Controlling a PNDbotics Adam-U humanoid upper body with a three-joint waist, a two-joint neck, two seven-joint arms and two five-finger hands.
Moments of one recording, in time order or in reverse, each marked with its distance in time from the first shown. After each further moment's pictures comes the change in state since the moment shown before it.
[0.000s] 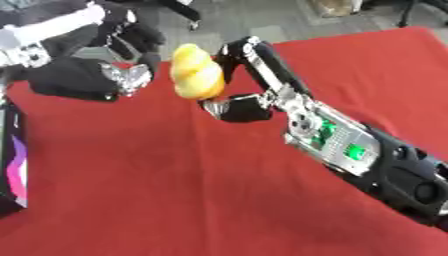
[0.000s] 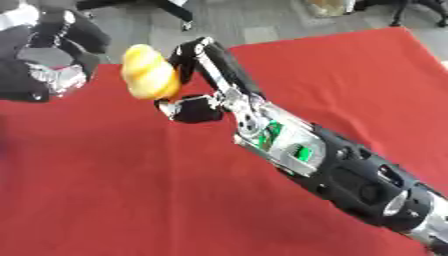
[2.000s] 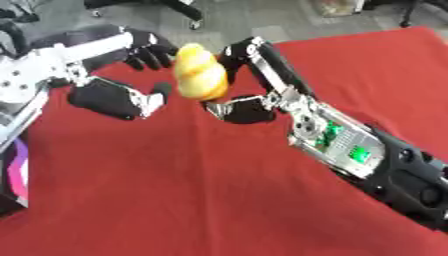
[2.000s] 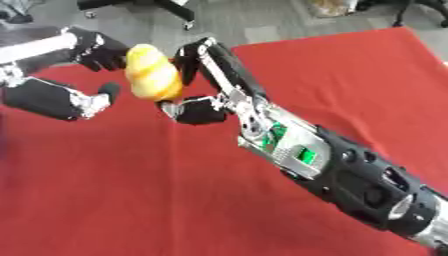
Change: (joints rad) left arm -0.003 -0.070 -0.012 0.096 -0.093 0.062 -0.088; right arm -0.010 0.008 0.006 0.000 0.005 -0.013 0.011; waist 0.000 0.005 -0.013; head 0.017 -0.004
